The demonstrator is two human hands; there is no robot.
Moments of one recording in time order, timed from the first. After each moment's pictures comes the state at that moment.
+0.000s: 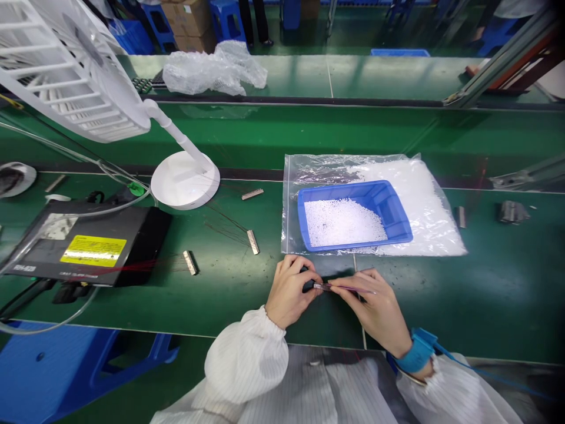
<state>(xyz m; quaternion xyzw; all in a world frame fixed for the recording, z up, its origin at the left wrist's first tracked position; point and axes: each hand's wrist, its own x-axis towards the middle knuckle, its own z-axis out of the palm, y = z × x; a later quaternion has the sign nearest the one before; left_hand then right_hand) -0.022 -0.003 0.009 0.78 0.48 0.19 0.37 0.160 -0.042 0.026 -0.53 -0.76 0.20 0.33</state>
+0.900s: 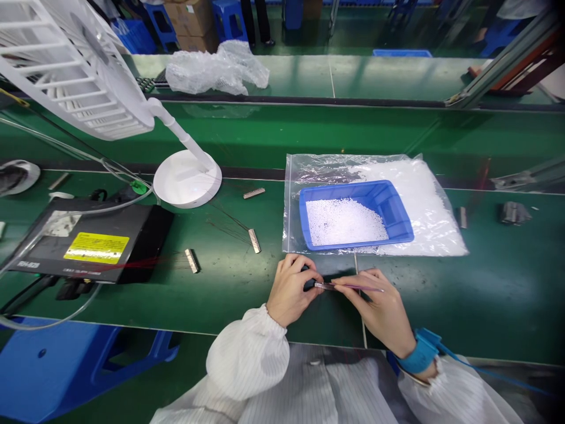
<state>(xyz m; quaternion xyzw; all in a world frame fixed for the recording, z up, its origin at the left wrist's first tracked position) -0.022 -0.003 0.007 0.78 0.47 0.19 0.36 0.162 -0.043 0.027 -0.53 -0.75 0.20 0.35</state>
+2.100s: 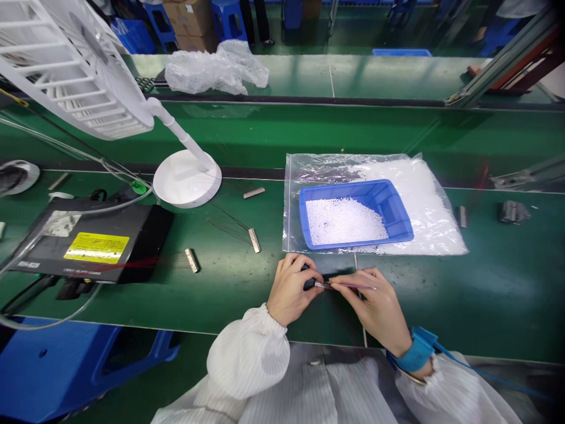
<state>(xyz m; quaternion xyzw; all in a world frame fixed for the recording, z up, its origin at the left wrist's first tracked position) -0.022 -0.003 0.008 0.78 0.47 0.19 0.36 0.156 -0.042 0.030 -0.54 -0.75 0.19 0.32</state>
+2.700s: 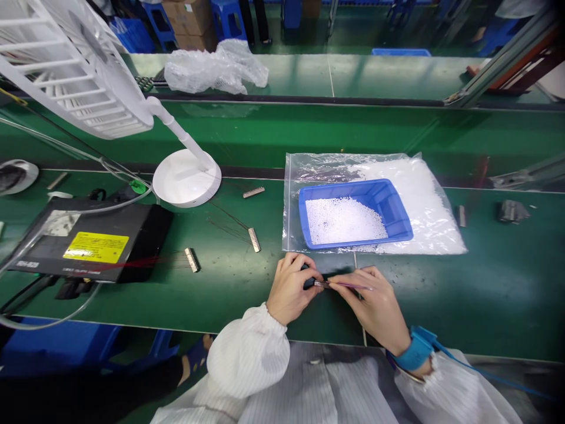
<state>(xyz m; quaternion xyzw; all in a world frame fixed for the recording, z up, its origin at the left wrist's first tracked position) -0.022 -0.004 0.006 0.78 0.47 0.19 0.36 0.156 -0.042 0.030 -0.54 -0.77 0.18 0.30</state>
